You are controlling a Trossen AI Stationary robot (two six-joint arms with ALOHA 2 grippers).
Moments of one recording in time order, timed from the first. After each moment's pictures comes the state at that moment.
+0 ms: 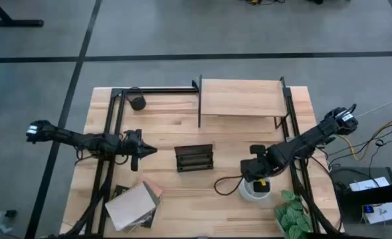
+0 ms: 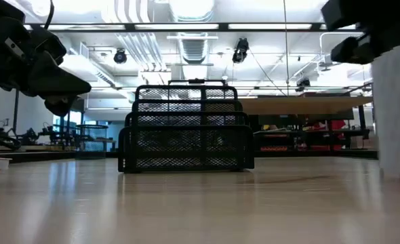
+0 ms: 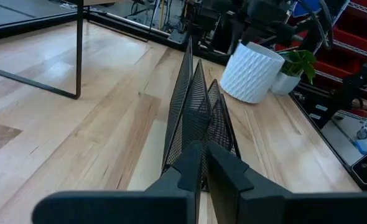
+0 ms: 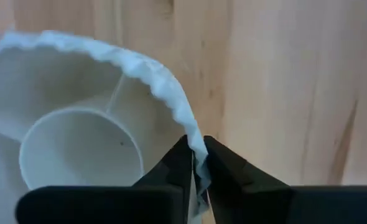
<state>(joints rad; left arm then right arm) -0.19 0.35 0.01 0.12 -0.20 -0.38 0.41 1.43 1.05 -1.06 0.03 0.42</state>
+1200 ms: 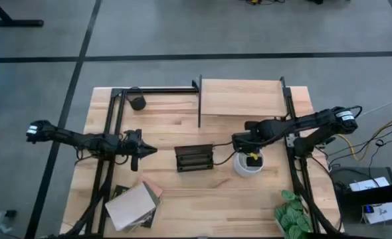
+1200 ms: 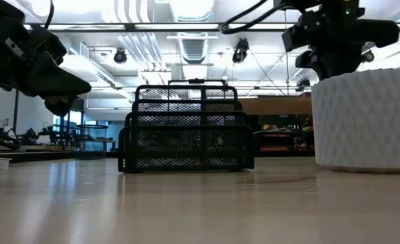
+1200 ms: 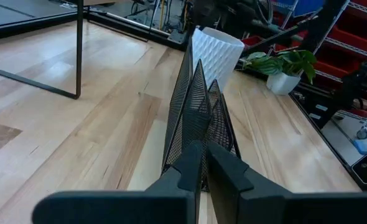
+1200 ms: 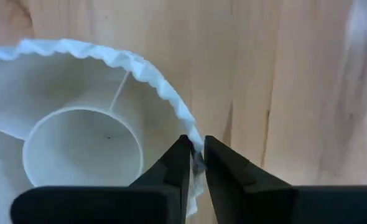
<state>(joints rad) -0.19 0.35 0.01 0.12 -0.20 -0.38 0.08 1.43 1.12 -1.15 0.14 0.09</state>
